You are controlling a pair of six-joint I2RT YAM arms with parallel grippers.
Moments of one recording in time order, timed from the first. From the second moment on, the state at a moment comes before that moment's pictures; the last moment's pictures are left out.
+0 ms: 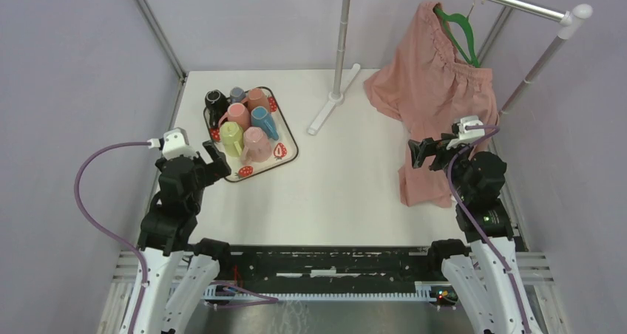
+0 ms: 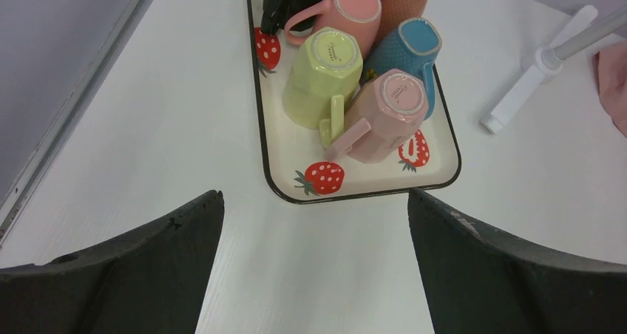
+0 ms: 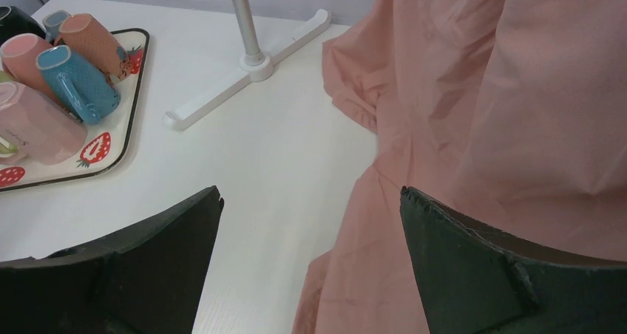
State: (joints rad) left arm -0.20 0.51 0.83 -0.70 -0.37 -0.36; right arm 0.09 0.55 0.67 -0.23 -0.17 0.05
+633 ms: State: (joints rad) left arm -0.20 0.52 0.83 -0.70 -0.39 -0.36; right arm 0.09 0.65 0.66 -0.24 -0.11 0.21
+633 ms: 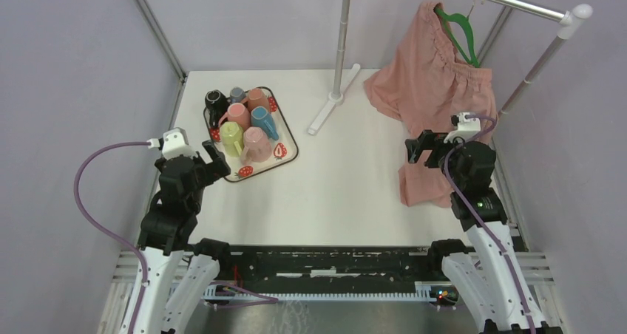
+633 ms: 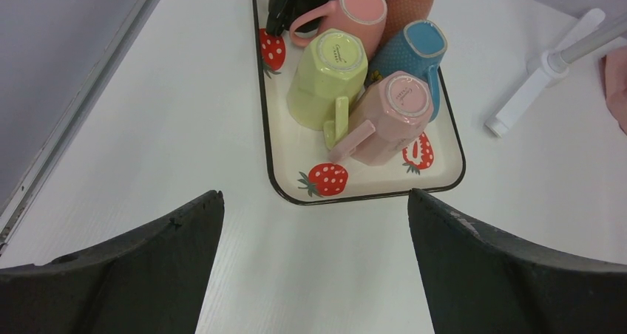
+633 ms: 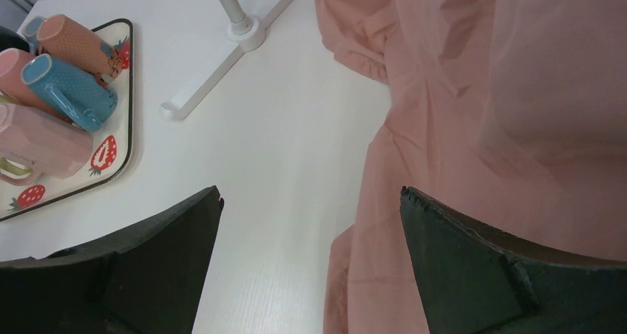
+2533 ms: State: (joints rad) left arm -0.20 0.54 0.82 -0.70 -0.40 -0.38; right arm 0.84 2.16 1.75 -0.17 0.05 0.02
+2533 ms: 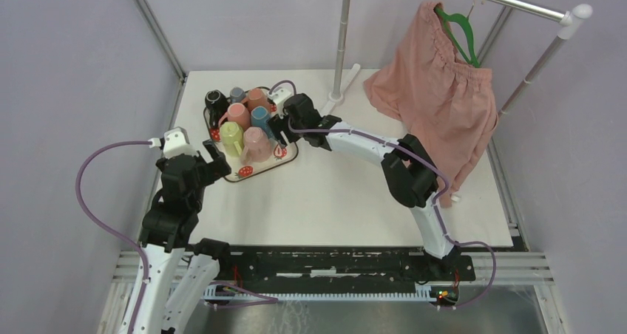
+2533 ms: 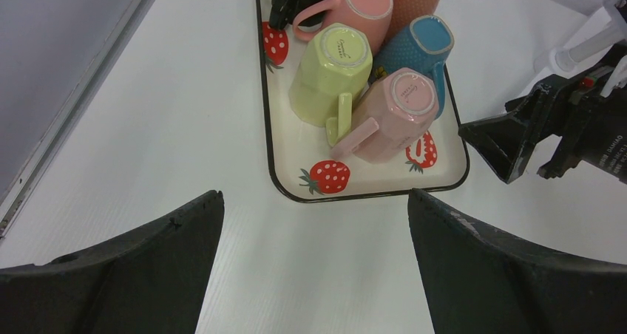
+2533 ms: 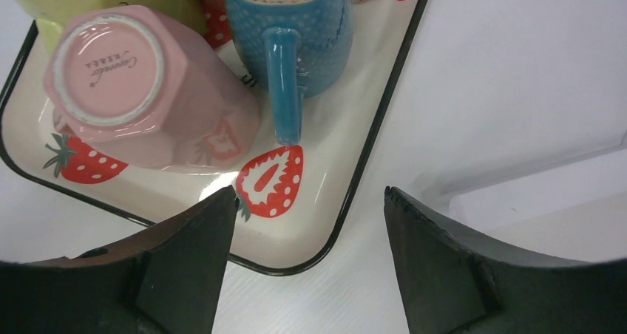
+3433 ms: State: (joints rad) left arm -0.19 0.57 0.82 -0.70 -0.39 -0.38; right arm 0.83 2.36 1.89 -0.10 -0.01 0.01
